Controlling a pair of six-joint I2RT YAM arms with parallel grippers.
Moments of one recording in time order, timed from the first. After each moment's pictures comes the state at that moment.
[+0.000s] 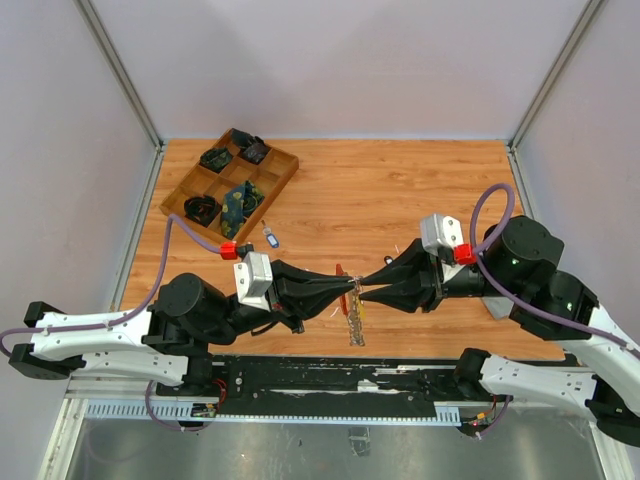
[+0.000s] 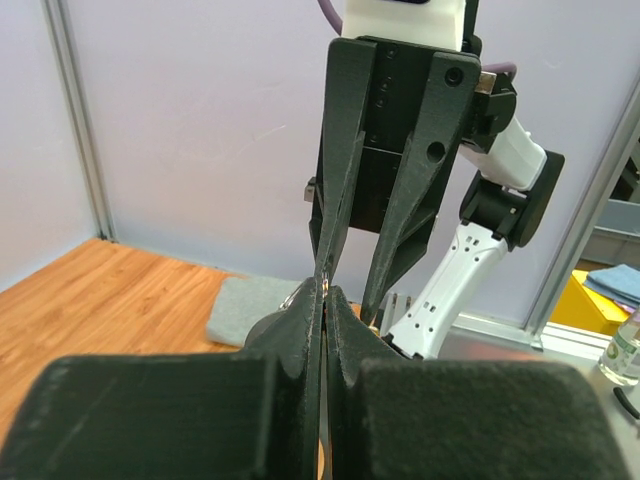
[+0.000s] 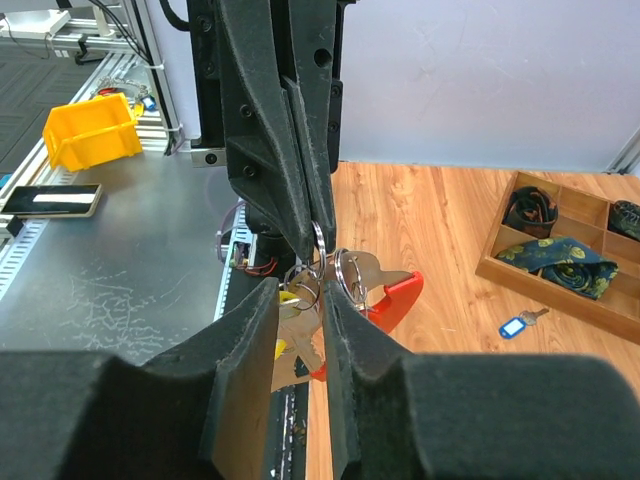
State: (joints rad) left arm -1.51 0.83 0.93 0.27 -0.24 -0.01; right arm 1.03 0.82 1.28 -0.47 -0.56 -0.06
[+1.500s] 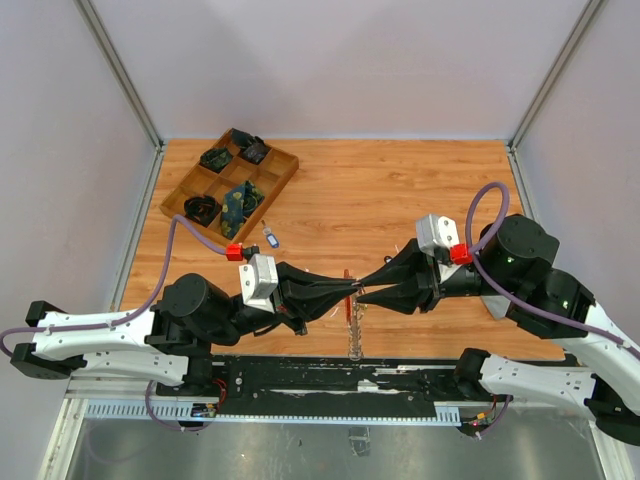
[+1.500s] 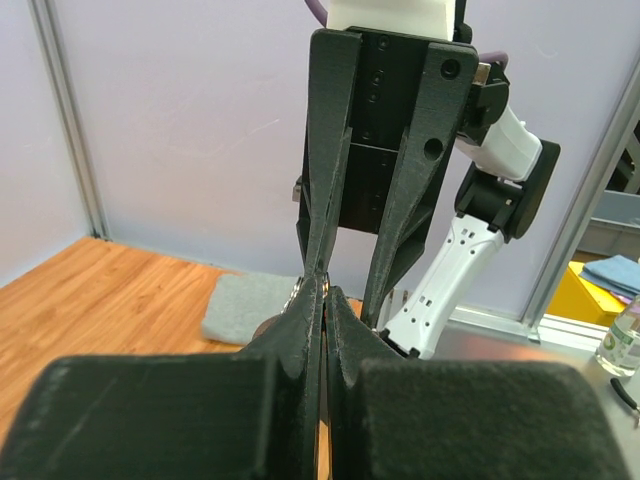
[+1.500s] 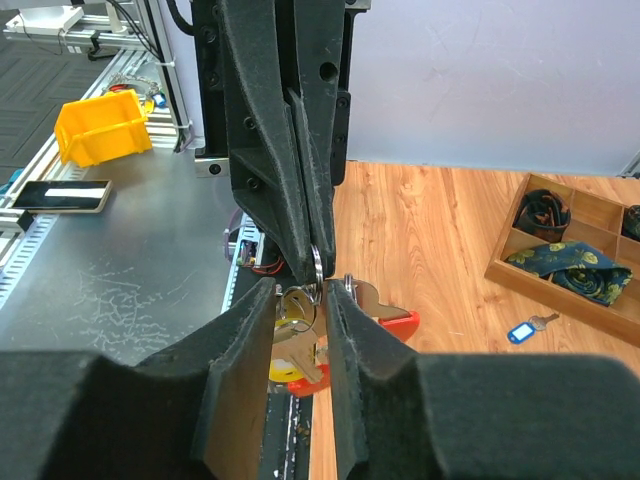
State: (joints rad) left arm -1.51 0.84 0.93 0.27 -0.22 -0.01; right arm 1.03 0.82 1.28 -0.46 -0.59 -0.06
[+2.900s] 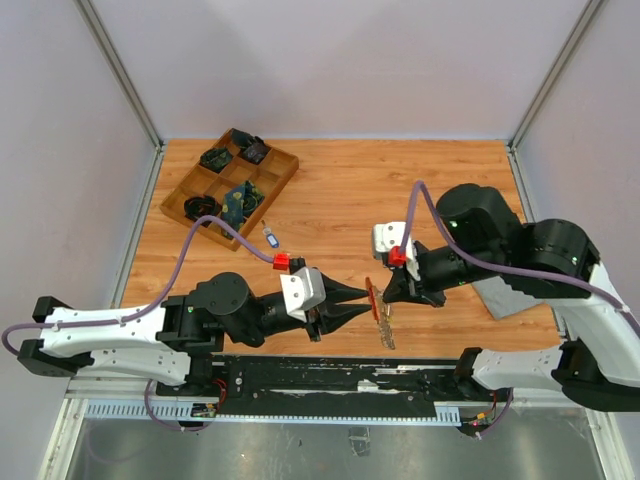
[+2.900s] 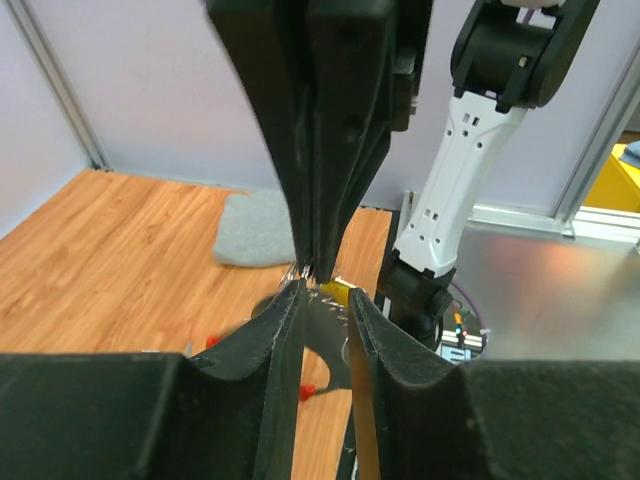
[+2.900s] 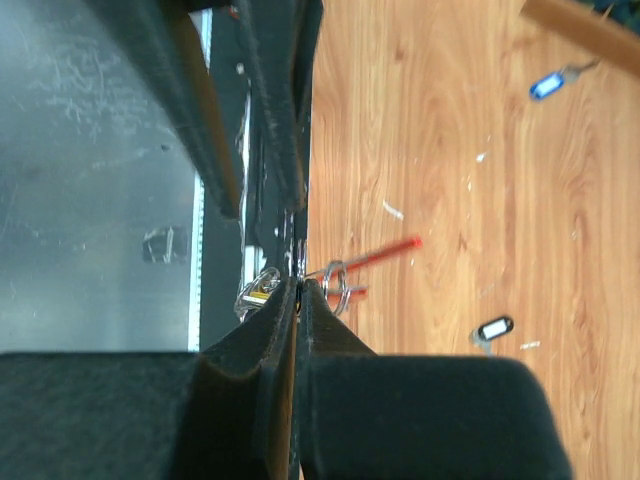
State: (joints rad) left arm -1.51 0.93 1.01 0.04 -0.19 0.05; right arm 1.03 1.13 1.82 -1.36 -0.45 -0.38
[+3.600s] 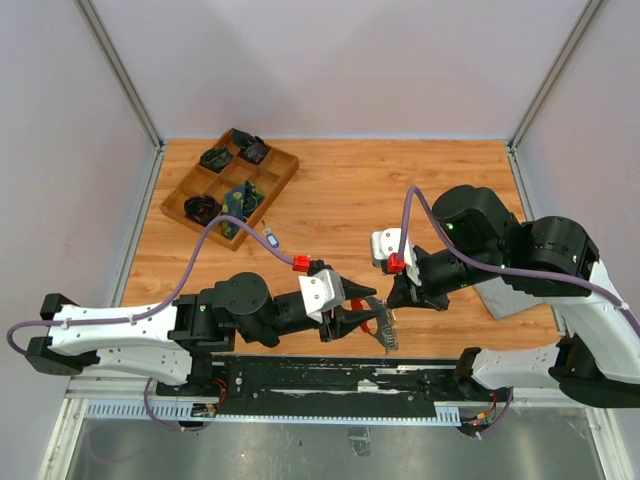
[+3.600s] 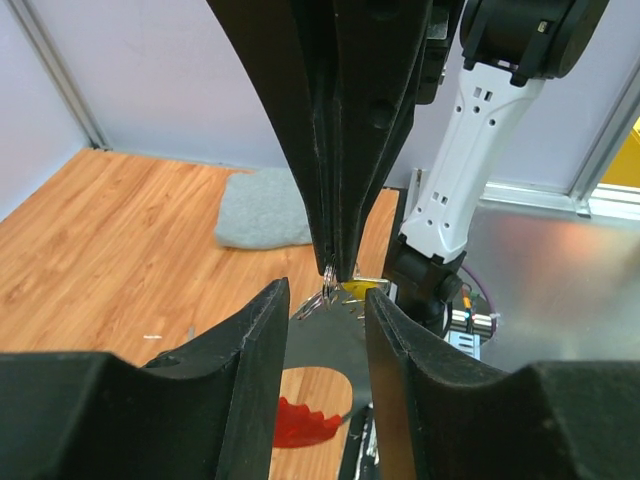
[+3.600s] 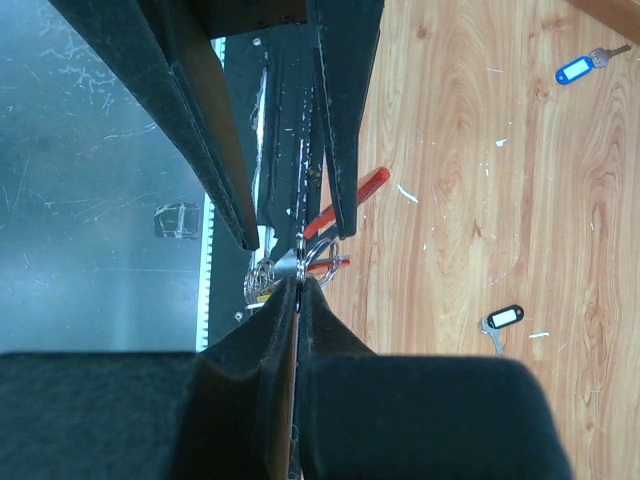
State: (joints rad) left arm -1.51 1.00 1.05 0.00 -0.21 0.05; right arm 1.05 1.18 1.87 -1.47 -0.44 -0.41
